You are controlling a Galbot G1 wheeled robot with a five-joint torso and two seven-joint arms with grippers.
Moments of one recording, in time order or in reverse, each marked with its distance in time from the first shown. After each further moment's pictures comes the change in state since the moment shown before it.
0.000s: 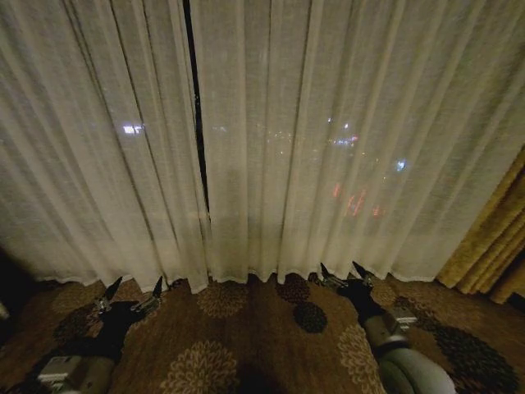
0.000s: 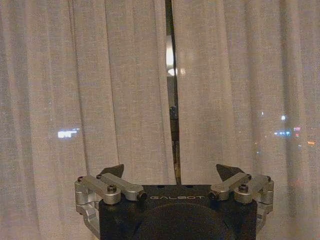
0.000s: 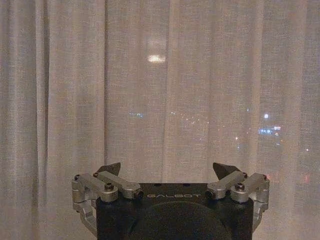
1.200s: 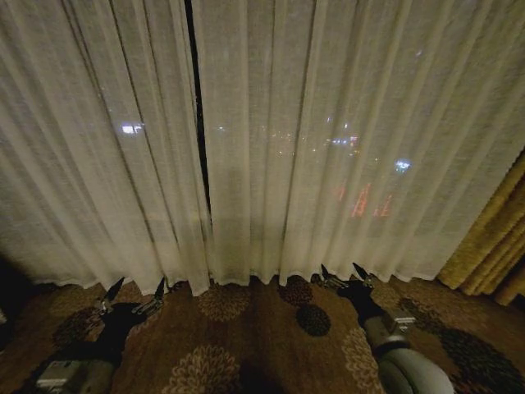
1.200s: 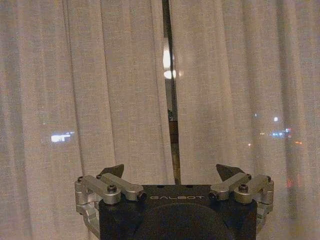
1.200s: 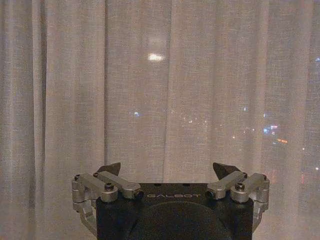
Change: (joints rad) left arm 0.024 -0.006 -0.004 0.000 0.007 -0.039 0.031; right arm -0.001 0.007 0.003 -0.012 -0.010 0.007 -0.003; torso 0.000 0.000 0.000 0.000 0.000
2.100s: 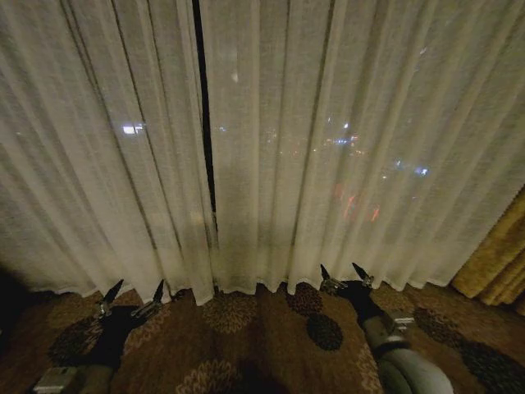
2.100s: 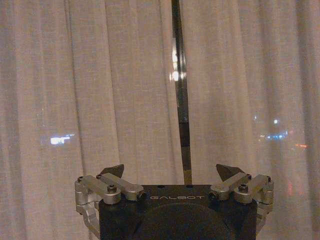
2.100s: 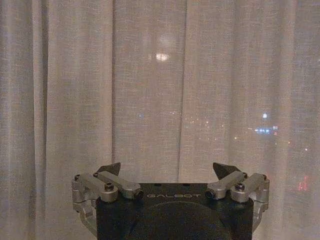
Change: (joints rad) left arm 0.019 -0.016 -0.003 0.001 0.002 -0.031 0.016; right arm 0.001 0.002 -0.005 -0.002 -0.004 0.005 -0.005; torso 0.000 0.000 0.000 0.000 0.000
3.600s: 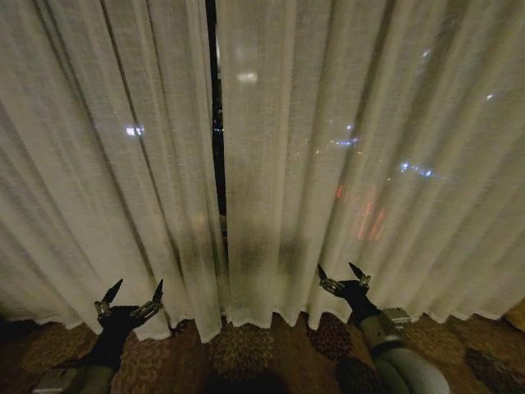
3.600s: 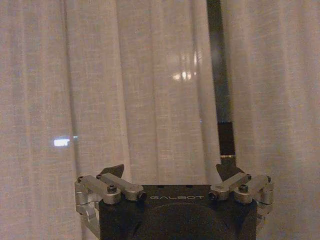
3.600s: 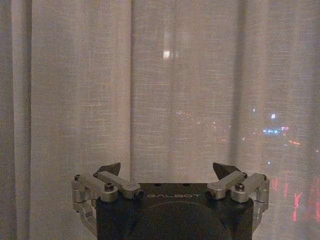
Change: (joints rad) left arm 0.002 -0.009 0.002 0.006 0.002 -0.023 0.004; right arm 0.006 0.003 -0.013 -0.006 -0.004 0.003 -0.011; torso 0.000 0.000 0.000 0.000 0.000
